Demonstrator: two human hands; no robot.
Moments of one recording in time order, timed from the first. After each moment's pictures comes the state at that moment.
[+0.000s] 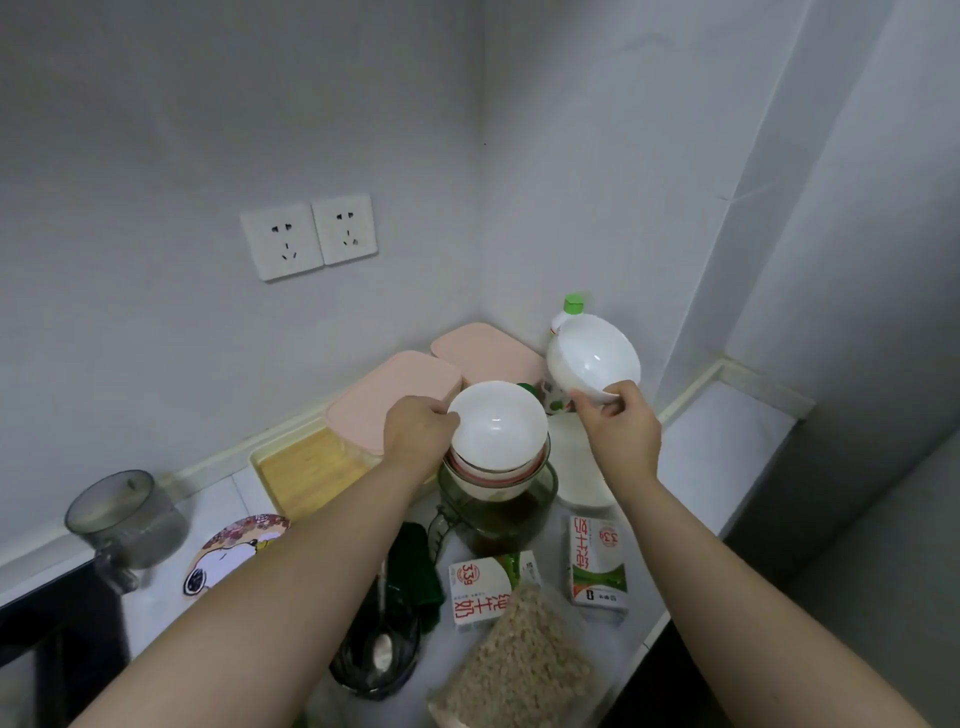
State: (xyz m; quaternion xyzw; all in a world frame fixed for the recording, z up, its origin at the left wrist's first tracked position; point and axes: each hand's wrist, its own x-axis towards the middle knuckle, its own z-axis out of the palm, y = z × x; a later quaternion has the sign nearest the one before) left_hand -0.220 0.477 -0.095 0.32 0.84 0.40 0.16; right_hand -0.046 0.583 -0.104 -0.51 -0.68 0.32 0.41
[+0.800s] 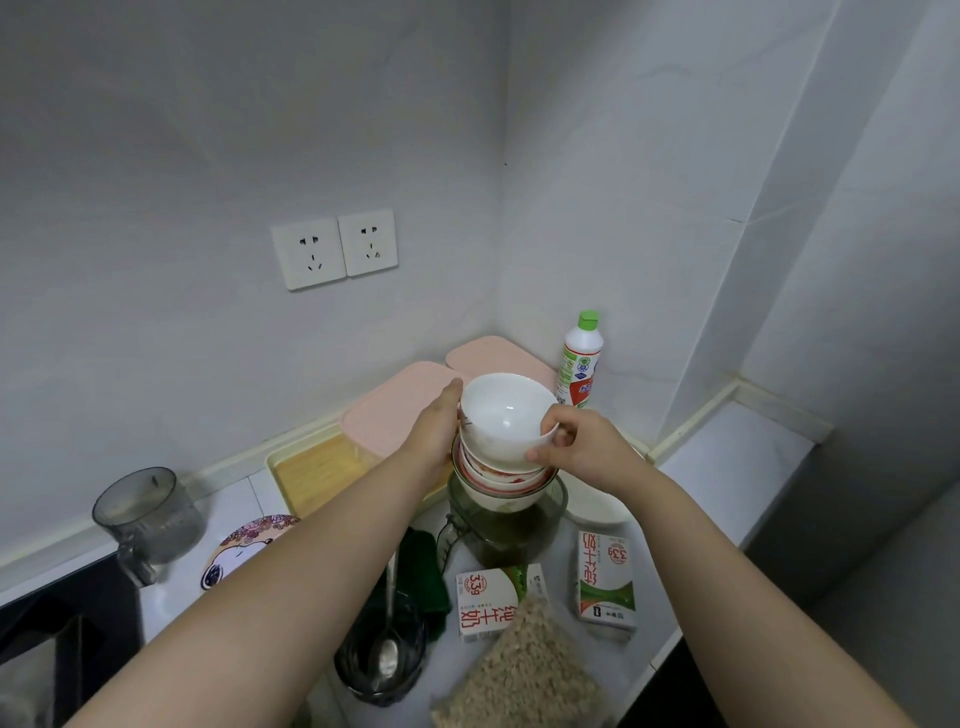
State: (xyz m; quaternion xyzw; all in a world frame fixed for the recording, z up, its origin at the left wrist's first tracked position) left_hand -0.206 0.471 -0.062 0.16 0.65 0.62 0.41; right_hand -0.062 0.576 -0.081 -0.32 -0.84 0.42 0.16
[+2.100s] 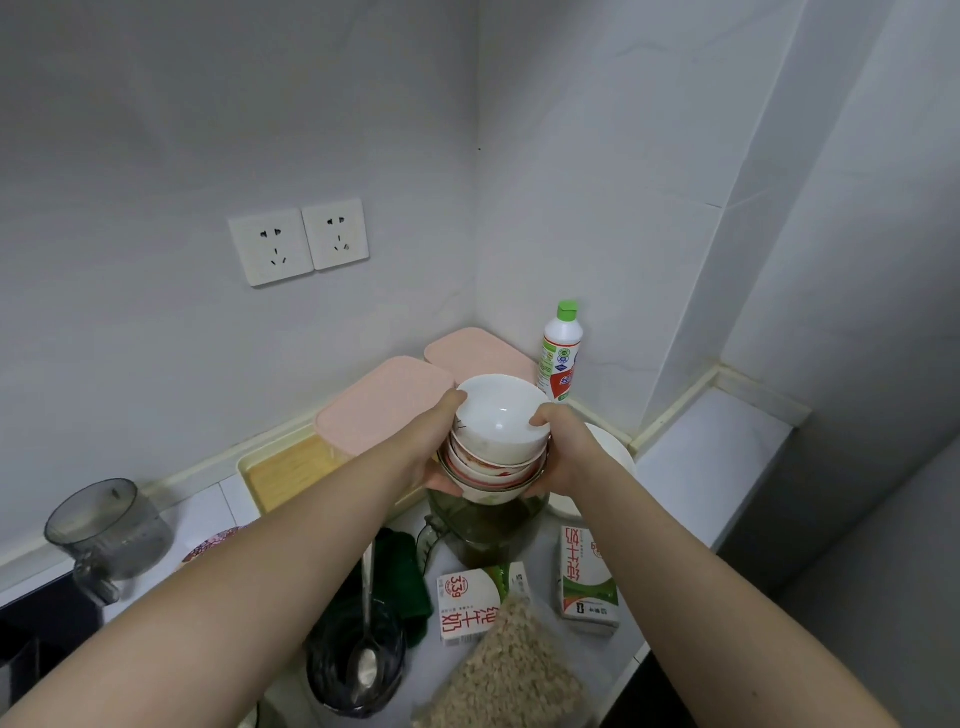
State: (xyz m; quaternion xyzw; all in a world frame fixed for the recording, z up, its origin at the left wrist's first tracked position) left_hand -0.213 0.485 -0.075 0.15 0.69 0.49 0.51; right_hand -0.091 0.580 -0.093 -0.49 -0.40 0.77 0.13
